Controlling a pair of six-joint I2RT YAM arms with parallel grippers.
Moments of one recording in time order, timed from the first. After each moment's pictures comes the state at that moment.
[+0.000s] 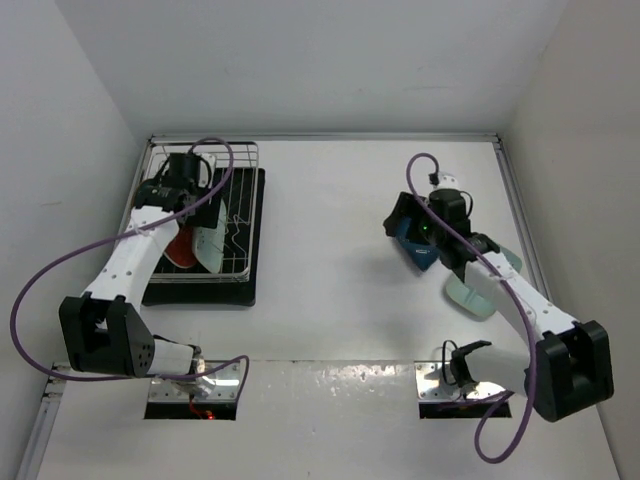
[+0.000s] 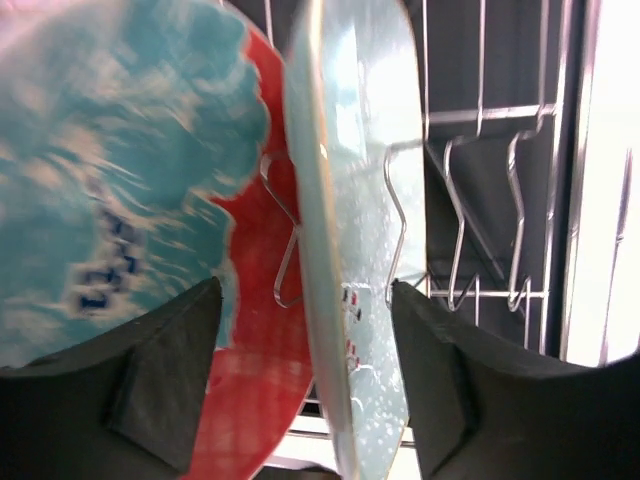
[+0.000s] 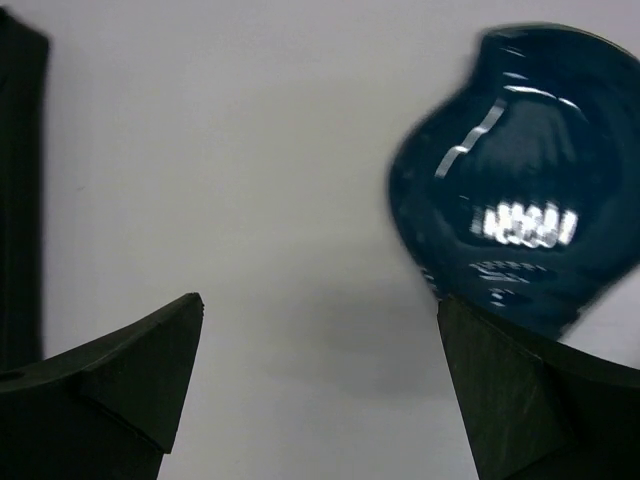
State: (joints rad) left arm -0.08 1.35 1.17 -0.72 -0.23 0.09; right arm 0.35 1.17 0.73 -0.13 0.05 0.45
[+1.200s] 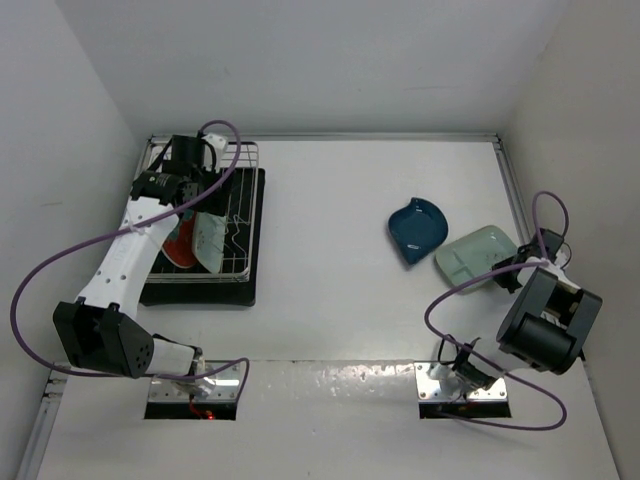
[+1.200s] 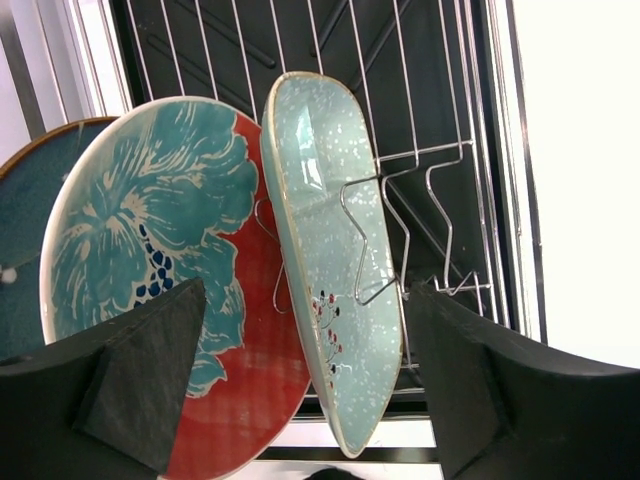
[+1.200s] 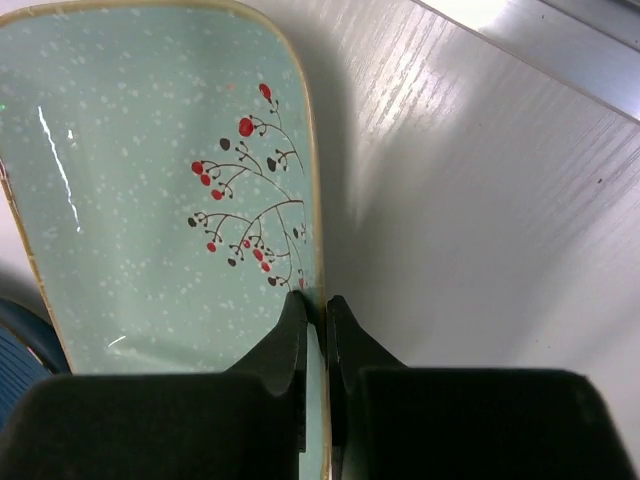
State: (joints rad) left arm -0.16 1.36 1.38 -0.83 -0.21 0.14; right arm -0.62 1.44 0.57 -0.17 -0.03 0.60
